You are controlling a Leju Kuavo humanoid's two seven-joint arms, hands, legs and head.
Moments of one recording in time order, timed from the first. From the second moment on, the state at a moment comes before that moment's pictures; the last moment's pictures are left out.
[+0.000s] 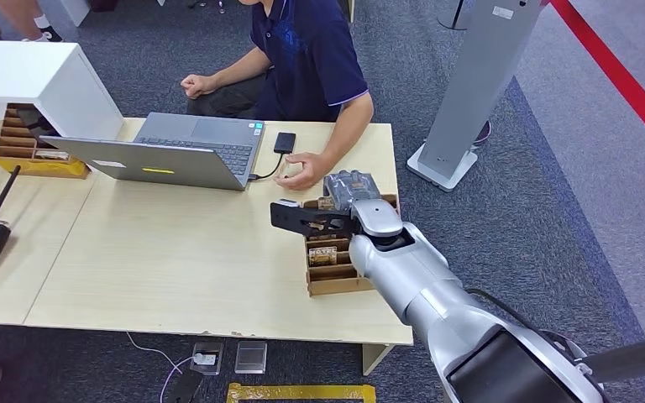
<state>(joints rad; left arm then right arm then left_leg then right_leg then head) -0.12 0.04 -1.23 -0.28 1.09 0.48 -0.17 -1.03 0.32 0.86 -0.32 0.90 0.07 0.24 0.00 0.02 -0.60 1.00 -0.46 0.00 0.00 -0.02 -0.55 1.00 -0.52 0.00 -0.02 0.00</state>
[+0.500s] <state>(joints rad) -0.12 0.04 -1.23 -0.28 1.08 0.49 -0.17 -1.03 0.32 0.86 -0.31 0.90 0.07 0.24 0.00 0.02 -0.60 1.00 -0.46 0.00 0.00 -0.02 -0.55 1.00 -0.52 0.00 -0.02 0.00</state>
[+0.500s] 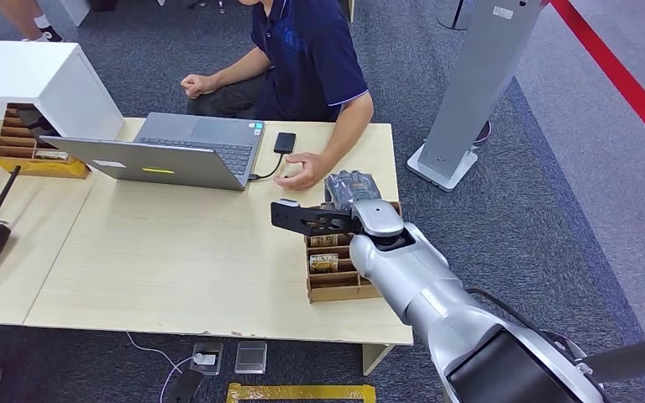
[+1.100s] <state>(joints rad) -0.12 0.04 -1.23 -0.28 1.08 0.49 -0.17 -1.03 0.32 0.86 -0.31 0.90 0.02 0.20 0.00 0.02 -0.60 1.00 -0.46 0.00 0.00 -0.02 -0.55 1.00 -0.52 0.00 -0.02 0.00</state>
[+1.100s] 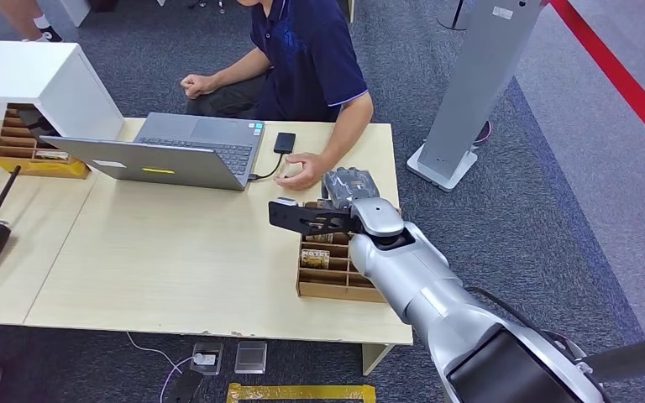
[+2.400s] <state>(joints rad) -0.11 0.04 -1.23 -0.28 1.09 0.49 -0.18 -1.15 0.28 0.84 -0.57 0.98 -0.29 0.15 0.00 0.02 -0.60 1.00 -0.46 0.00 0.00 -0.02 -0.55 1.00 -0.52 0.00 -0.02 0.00</state>
